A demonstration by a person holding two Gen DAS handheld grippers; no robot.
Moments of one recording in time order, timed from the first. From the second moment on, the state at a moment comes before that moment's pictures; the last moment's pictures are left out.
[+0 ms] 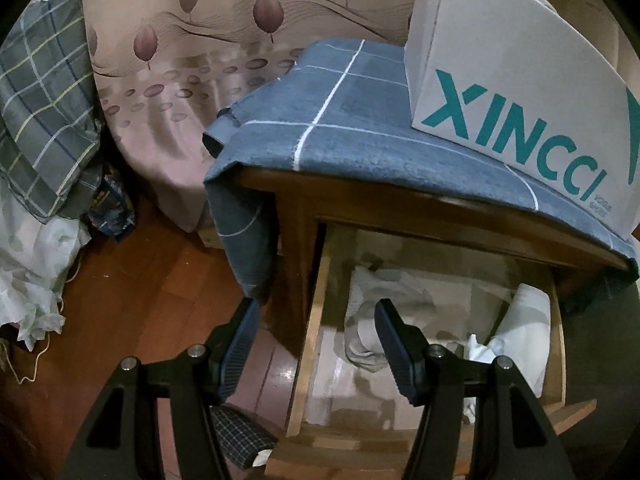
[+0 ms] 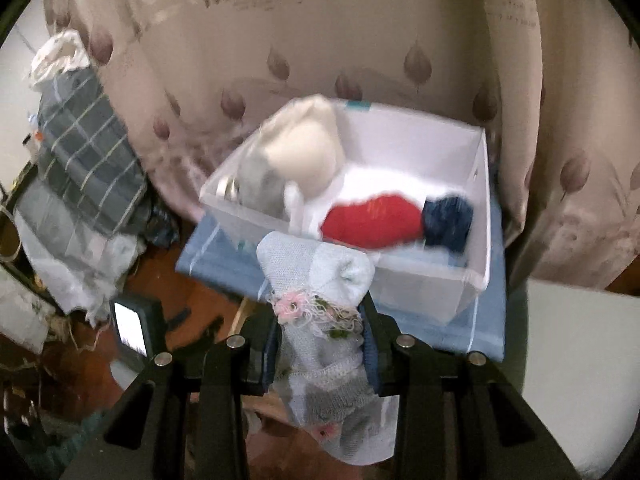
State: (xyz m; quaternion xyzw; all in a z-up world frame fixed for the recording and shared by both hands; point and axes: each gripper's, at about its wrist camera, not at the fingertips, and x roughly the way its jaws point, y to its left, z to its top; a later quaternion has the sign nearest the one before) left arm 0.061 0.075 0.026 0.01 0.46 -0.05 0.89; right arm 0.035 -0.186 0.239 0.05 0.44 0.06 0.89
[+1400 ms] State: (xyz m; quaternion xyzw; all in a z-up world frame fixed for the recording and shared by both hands) left arm 0.070 0.081 0.013 0.00 0.48 -0.06 0.87; right arm 0.102 -0.205 0.209 0.02 0.47 0.03 0.88
